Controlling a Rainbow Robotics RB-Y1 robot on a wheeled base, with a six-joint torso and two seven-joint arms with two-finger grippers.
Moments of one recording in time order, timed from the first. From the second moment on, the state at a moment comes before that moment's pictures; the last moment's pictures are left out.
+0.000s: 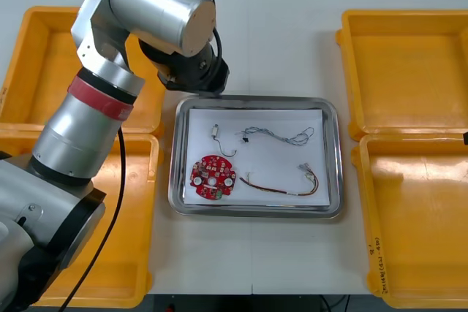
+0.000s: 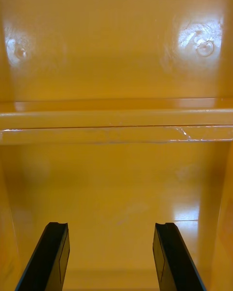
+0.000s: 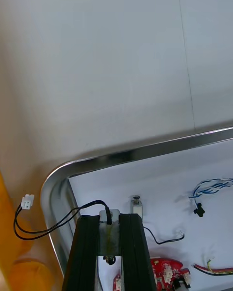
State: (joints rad) right arm -0.20 -0.90 -0.29 -2.01 -0.94 1.76 1.33; left arm -0.91 0.22 -0.28 -1.49 0.37 1.72 -1.22
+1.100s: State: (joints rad) right arm -0.20 -0.90 -0.29 -2.01 -0.94 1.76 1.33; left arm -0.78 0.22 -0.46 -1.49 0.37 1.58 -1.14
